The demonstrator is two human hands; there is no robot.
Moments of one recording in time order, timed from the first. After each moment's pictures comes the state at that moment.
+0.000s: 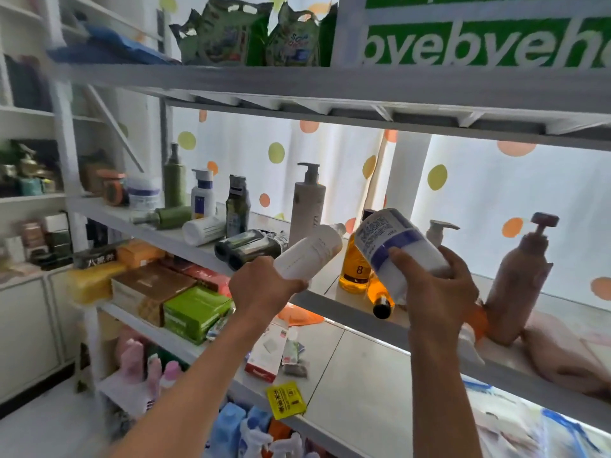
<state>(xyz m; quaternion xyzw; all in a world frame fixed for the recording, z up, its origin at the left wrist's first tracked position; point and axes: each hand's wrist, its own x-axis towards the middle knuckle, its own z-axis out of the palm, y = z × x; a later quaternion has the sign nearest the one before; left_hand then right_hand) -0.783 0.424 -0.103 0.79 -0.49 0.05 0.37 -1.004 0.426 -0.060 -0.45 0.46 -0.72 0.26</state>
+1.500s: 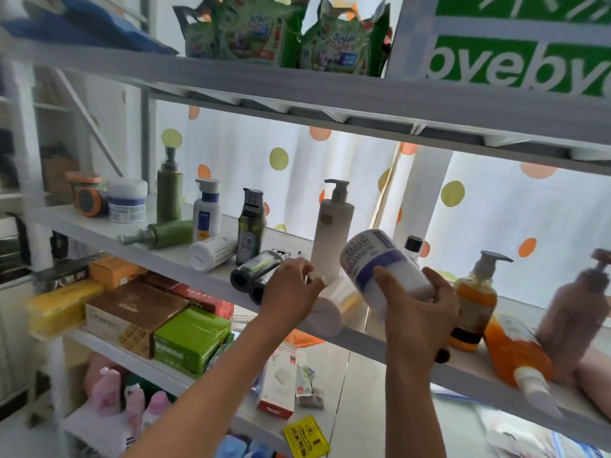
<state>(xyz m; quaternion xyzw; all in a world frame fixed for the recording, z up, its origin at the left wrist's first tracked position) -0.706 0.360 -0.090 0.63 -0.60 -0.10 0.48 -0.867 0.405 -0.062 -0.38 0.45 -0.76 0.27</state>
